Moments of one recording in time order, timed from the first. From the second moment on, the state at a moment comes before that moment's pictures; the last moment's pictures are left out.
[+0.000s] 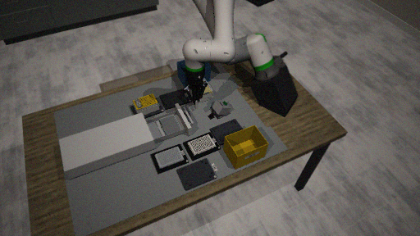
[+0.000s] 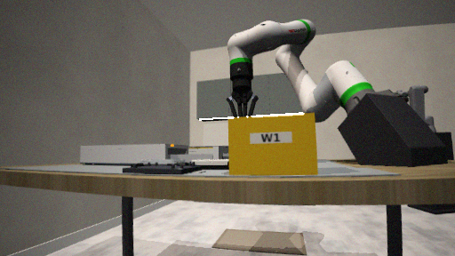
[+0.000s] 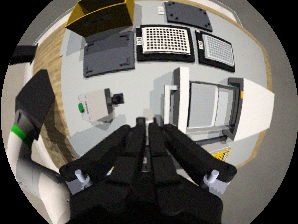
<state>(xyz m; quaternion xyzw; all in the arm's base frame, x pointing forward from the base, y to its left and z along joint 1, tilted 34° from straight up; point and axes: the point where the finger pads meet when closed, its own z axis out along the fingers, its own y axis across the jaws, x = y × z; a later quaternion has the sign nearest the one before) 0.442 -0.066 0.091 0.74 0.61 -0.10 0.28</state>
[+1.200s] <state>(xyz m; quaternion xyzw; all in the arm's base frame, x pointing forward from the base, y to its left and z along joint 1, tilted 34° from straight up) 0.449 -0.083 0.064 0.74 0.61 -0.10 0.28</state>
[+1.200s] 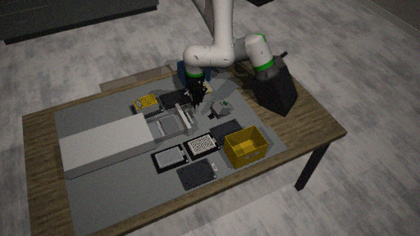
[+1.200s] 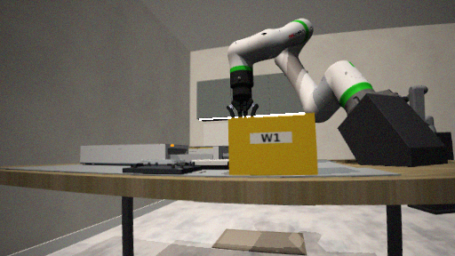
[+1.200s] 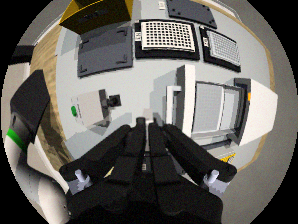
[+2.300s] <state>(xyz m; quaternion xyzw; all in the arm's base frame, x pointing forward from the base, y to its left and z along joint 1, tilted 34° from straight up) 0.456 -0.103 0.032 0.74 0.61 -0.10 0.28</state>
